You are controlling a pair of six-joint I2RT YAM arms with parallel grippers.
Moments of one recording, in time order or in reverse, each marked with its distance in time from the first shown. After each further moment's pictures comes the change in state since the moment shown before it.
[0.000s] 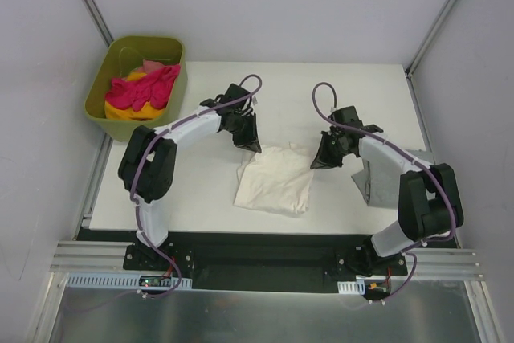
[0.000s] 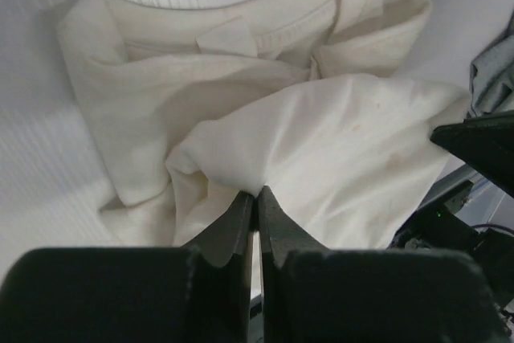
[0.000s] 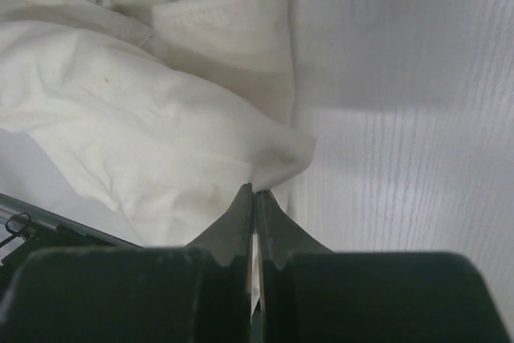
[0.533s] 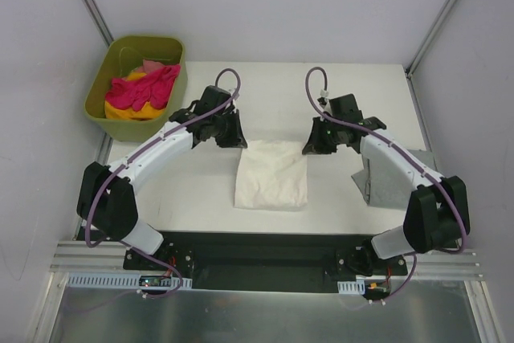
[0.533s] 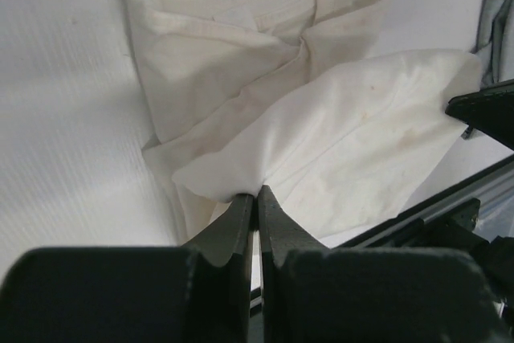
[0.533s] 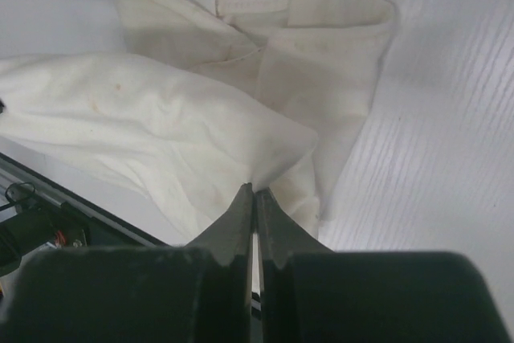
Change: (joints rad) left arm 0.002 -0.408 -0.206 0.005 -0.153 0.002; right arm 0.072 -0.108 0.111 -0.014 -0.032 -0.106
